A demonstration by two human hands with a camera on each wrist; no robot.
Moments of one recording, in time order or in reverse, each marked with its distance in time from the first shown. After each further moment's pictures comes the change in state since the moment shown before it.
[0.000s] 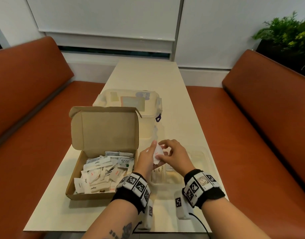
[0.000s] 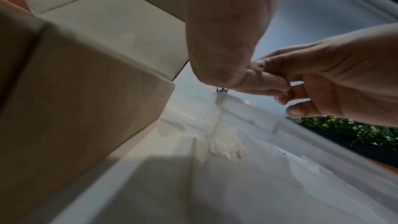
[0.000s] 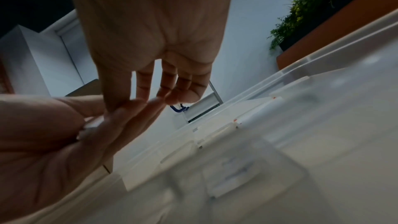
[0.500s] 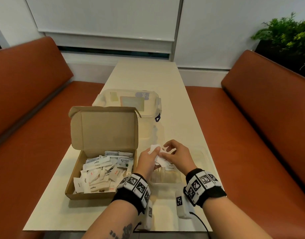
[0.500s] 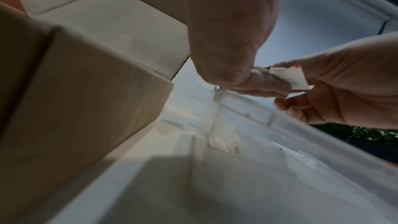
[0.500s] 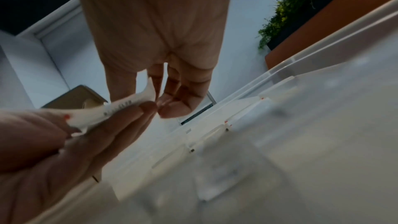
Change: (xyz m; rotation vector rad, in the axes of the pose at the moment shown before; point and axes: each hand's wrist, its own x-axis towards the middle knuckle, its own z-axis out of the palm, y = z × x) left_hand 0.000 -0.006 0.002 0.104 0.087 0.016; right_hand 0.000 0.008 -0.005 0.138 0.046 0.145
